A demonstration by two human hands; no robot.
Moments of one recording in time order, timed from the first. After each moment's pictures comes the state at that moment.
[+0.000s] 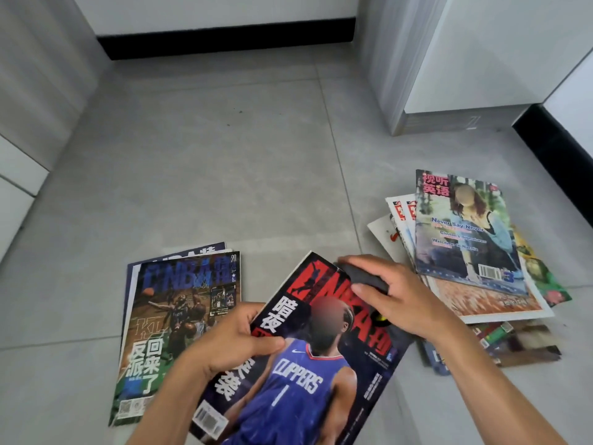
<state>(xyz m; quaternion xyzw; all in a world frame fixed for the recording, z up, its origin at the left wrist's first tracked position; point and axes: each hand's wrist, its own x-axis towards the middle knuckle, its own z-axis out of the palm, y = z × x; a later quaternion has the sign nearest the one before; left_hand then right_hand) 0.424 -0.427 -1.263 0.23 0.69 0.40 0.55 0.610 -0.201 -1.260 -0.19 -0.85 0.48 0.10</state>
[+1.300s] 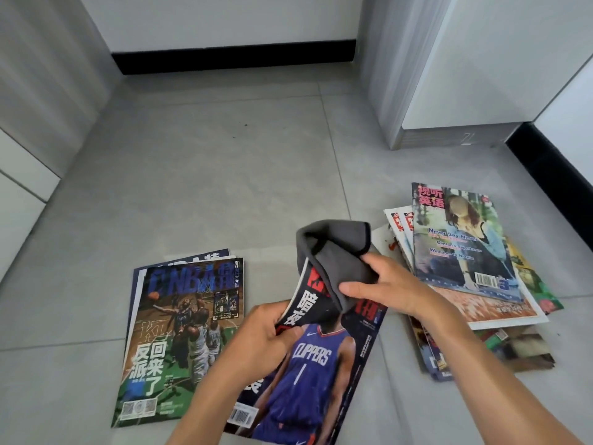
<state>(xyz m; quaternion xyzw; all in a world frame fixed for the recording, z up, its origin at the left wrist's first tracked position) 0.460 -0.409 -1.241 0.37 0.74 0.40 0.40 0.586 -0.186 -1.252 -0.28 -0.83 0.49 -0.03</state>
